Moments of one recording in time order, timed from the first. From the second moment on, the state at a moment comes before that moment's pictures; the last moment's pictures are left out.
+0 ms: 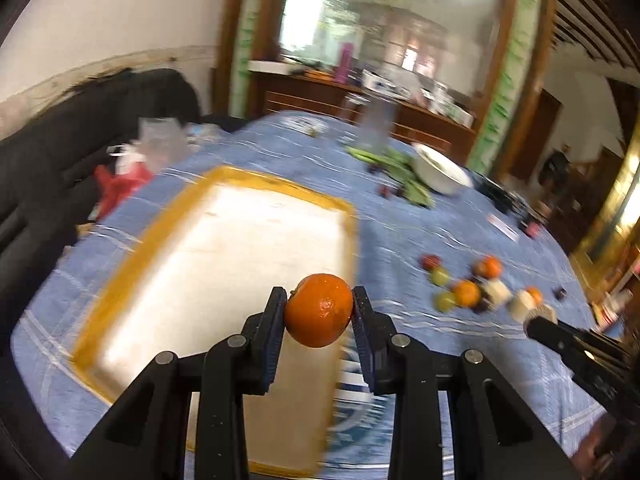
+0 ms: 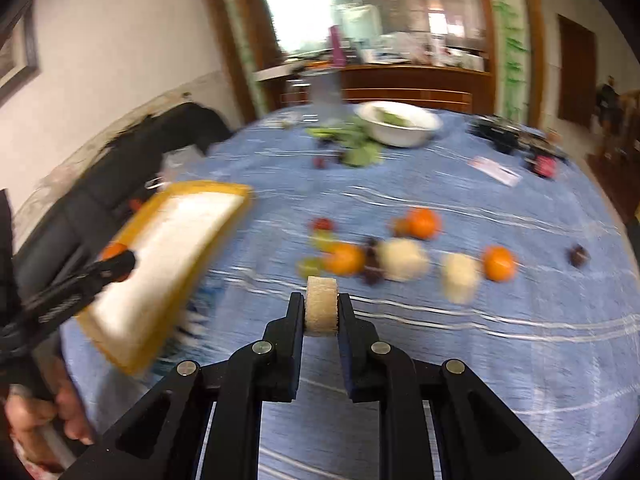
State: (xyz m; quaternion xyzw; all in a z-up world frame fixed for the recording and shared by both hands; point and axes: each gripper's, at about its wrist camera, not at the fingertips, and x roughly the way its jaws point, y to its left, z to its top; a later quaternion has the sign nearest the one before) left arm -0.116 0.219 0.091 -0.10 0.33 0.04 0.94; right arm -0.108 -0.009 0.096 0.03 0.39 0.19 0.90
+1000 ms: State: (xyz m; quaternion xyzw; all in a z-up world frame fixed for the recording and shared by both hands) left arm -0.129 0.304 0.085 -0.11 0.32 0.12 0.93; right arm -0.096 0.178 0.054 -0.02 0.43 0.32 0.85
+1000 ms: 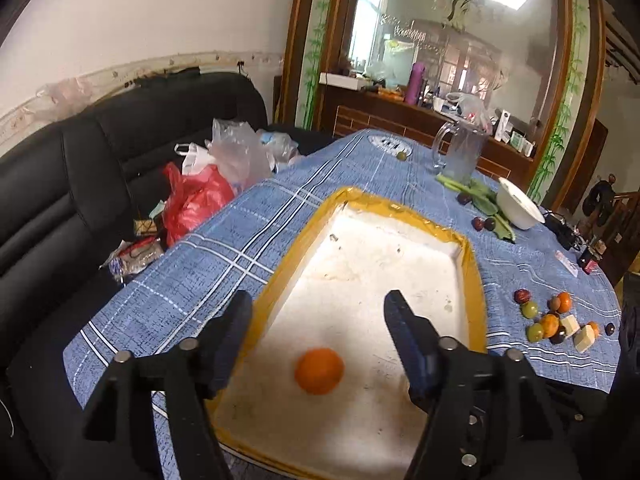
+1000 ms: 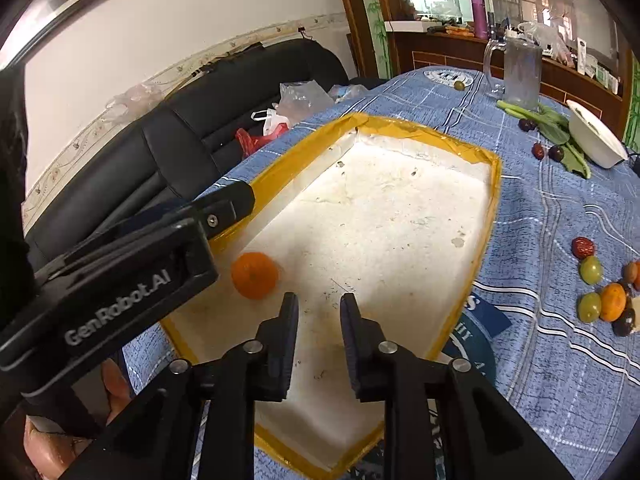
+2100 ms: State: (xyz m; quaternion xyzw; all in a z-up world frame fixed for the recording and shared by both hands) left arm -0.087 0.125 0.100 -0.08 0.37 -0.10 0.92; right arm -0.058 -0.186 0.079 0.16 0.39 0.04 0.90
